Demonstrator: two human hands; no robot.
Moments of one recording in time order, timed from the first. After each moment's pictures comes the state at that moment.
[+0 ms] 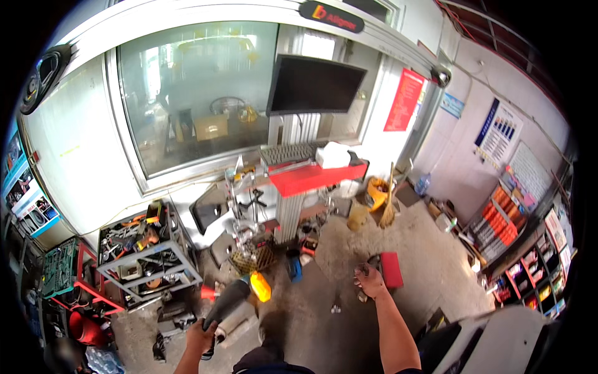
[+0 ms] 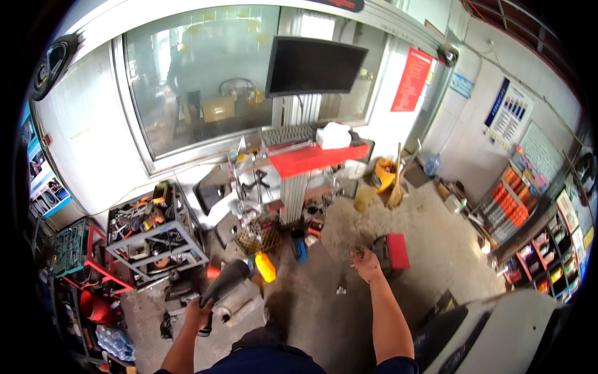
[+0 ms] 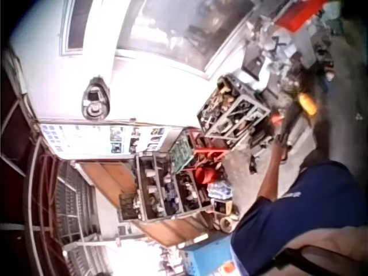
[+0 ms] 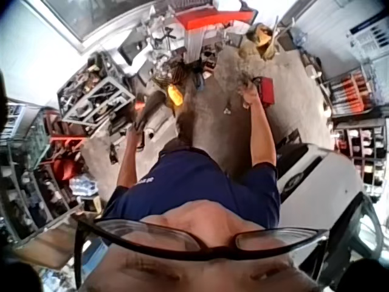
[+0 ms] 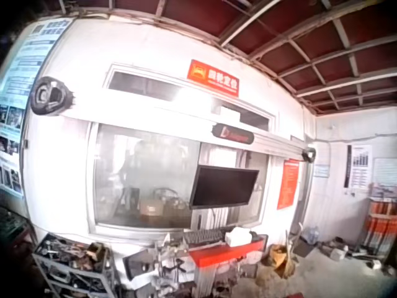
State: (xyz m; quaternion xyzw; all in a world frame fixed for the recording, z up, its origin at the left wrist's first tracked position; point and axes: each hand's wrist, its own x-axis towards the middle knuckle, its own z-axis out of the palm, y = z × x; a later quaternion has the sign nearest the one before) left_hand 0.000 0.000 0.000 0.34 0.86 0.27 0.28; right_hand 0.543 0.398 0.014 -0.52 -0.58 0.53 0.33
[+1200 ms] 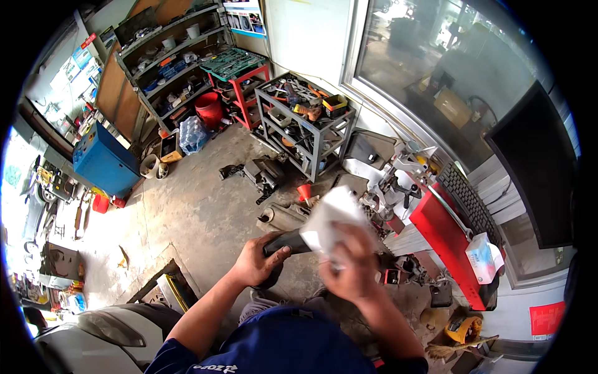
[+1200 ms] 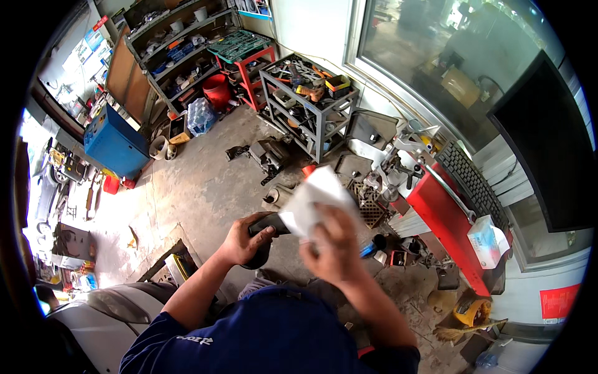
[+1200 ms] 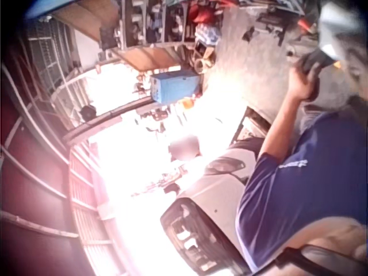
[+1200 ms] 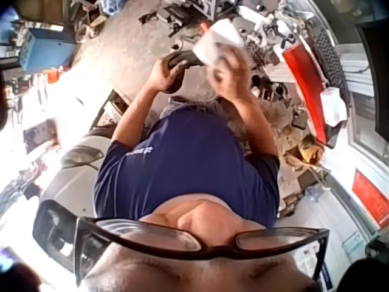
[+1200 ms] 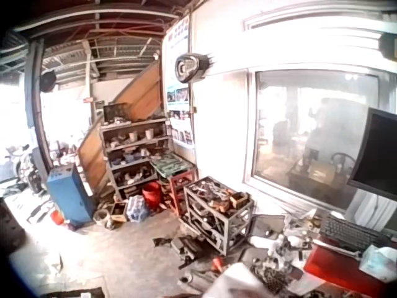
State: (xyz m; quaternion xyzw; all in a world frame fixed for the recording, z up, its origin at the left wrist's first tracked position) left_hand 0.281 0.283 0.194 0.08 0.81 0.58 0.11; right_hand 0.279 0.555 0.215 0.30 -0.84 0.35 0.29
